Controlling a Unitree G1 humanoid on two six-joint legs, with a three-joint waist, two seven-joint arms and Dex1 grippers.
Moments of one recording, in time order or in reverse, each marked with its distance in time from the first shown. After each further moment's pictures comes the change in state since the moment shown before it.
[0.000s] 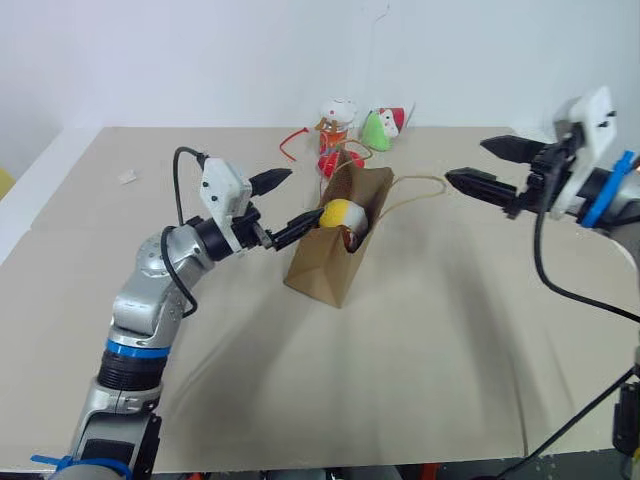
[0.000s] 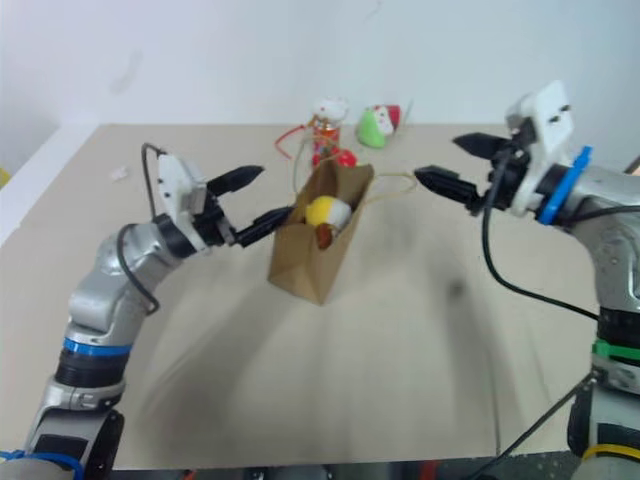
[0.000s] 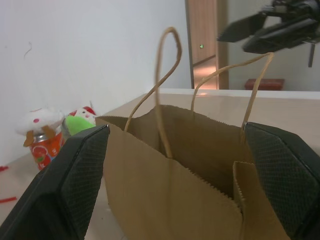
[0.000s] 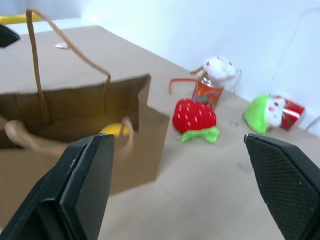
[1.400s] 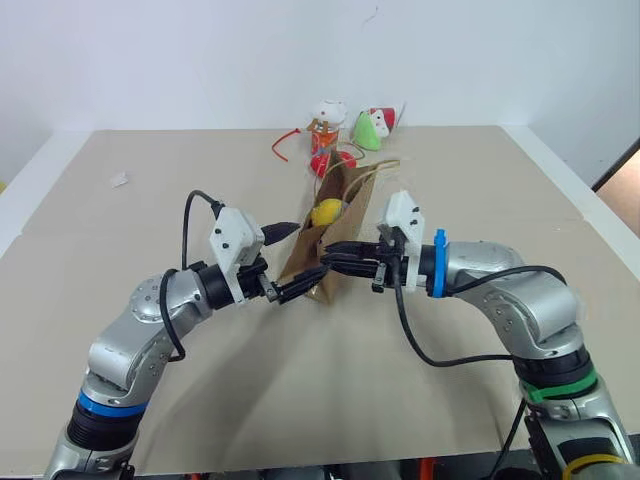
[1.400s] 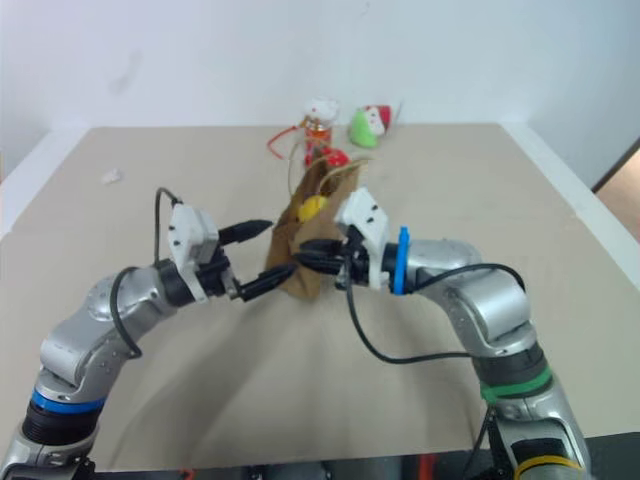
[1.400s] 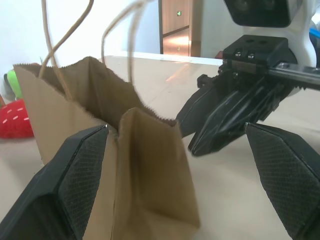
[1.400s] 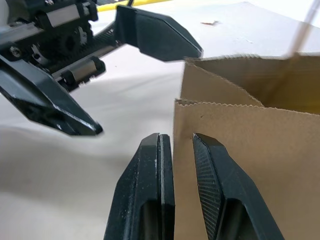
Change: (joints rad) left arm 0.220 0.077 -0.056 -0.323 -0.073 0.227 0.109; right arm 0.046 0.352 0.384 -0.279 -0.031 0.057 -0.066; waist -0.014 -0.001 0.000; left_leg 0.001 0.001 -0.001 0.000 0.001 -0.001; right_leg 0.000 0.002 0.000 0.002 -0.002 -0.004
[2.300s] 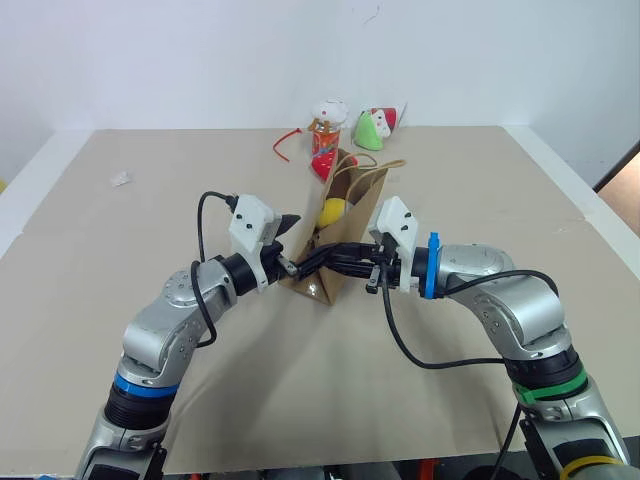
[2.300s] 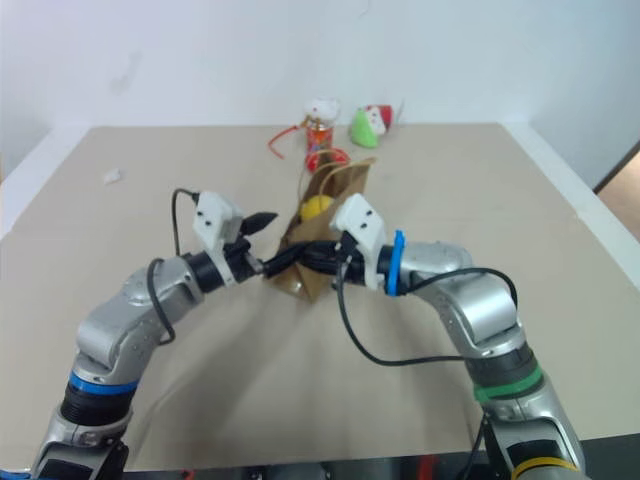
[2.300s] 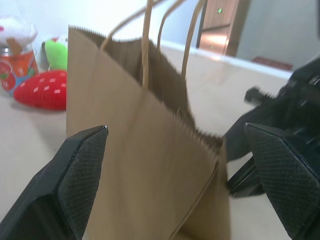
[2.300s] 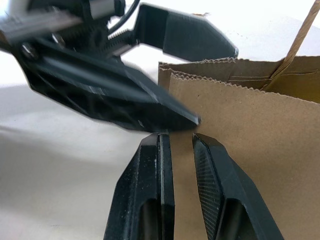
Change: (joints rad) left arm -0.091 -0.128 -0.042 0.092 0.061 0.111 0.180; right arm 0.026 0.010 0.026 0.021 -0.090 -0.055 -0.006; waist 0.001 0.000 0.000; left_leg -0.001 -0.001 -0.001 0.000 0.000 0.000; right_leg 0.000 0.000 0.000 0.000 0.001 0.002
